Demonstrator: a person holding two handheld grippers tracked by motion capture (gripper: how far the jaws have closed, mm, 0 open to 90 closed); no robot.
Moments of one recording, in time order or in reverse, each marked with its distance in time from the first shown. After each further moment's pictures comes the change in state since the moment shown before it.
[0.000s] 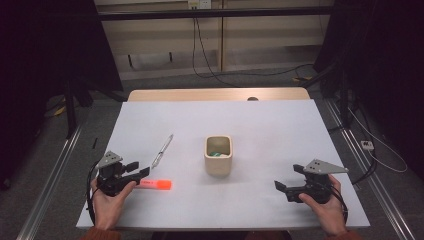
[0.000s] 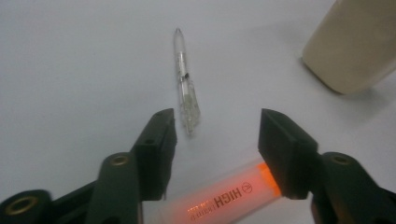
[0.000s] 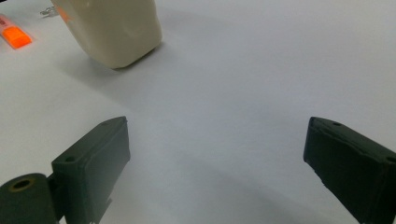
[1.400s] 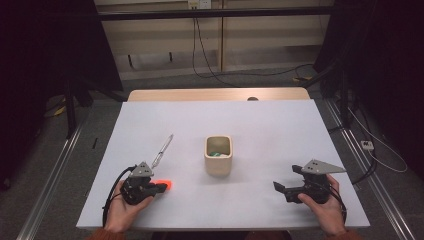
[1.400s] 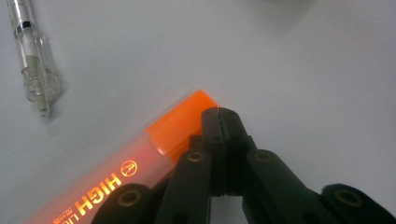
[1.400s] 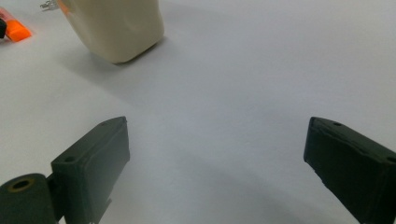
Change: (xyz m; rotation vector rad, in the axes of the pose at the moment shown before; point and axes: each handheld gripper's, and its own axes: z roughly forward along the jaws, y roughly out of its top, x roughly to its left) left arm -0.044 -0.010 0.034 0.272 -0.197 0.258; right arm 0.002 0.000 0.003 0.018 0.007 -0.011
